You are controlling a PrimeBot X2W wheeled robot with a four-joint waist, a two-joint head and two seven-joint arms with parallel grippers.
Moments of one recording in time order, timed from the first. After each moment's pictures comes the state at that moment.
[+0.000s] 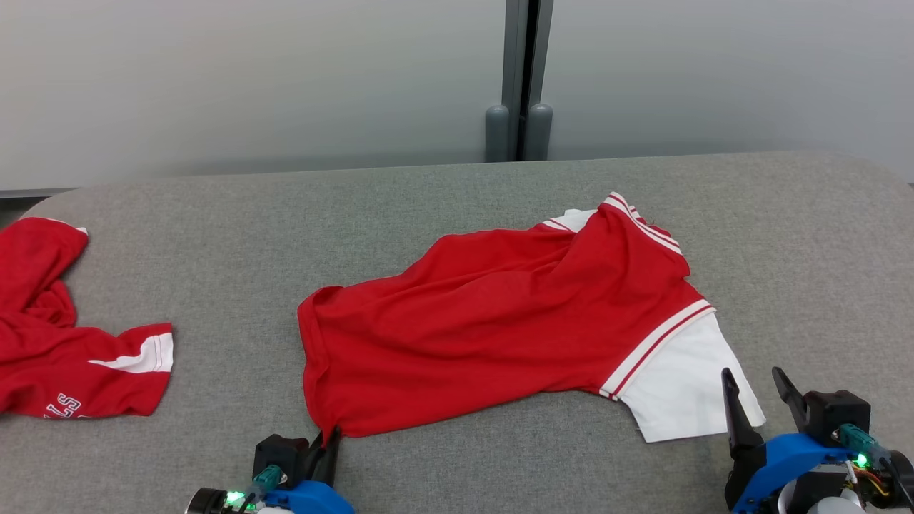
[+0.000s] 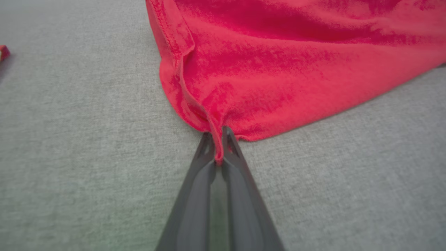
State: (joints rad) left arm -0.25 0.05 -0.25 0.93 -0.14 -0.11 -0.26; right arm -0.18 -0.08 -0.14 0.58 0.03 0.13 -0.21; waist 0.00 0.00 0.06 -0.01
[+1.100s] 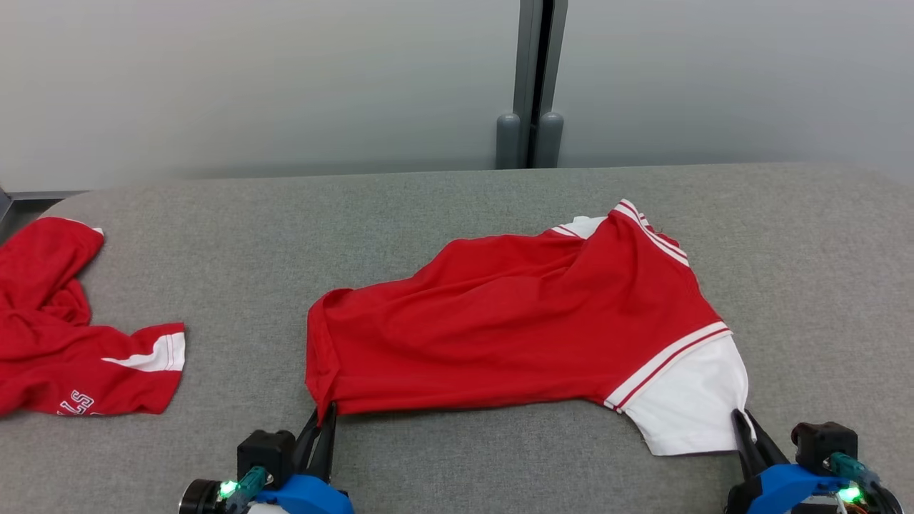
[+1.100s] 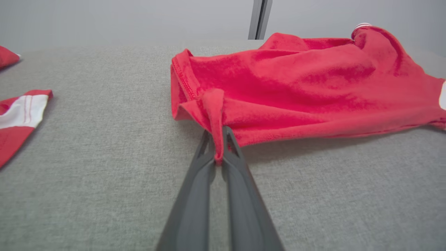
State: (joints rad) left arm -0.17 0.06 -0.24 0.70 -0.19 -0.10 -0.26; right arm -0.21 -0.13 -0.04 0.79 0.14 0.13 -0.25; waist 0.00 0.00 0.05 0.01
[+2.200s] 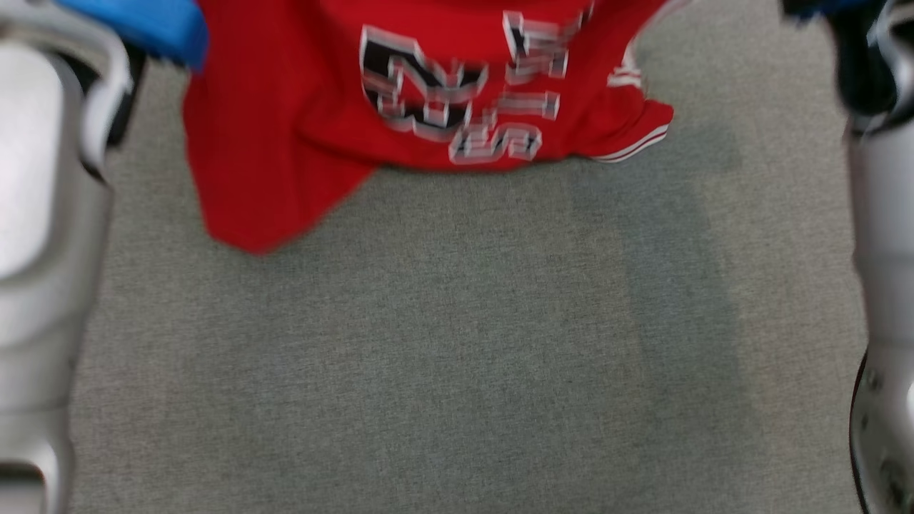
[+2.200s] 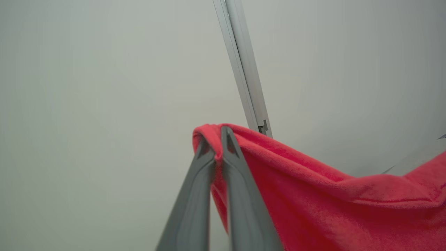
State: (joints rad) left arm -1.04 0.34 -0.31 0.37 -0.16 -0.13 -0.04; right arm -1.10 -0.16 0.04 0.45 0.27 0.13 -0.07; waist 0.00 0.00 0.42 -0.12
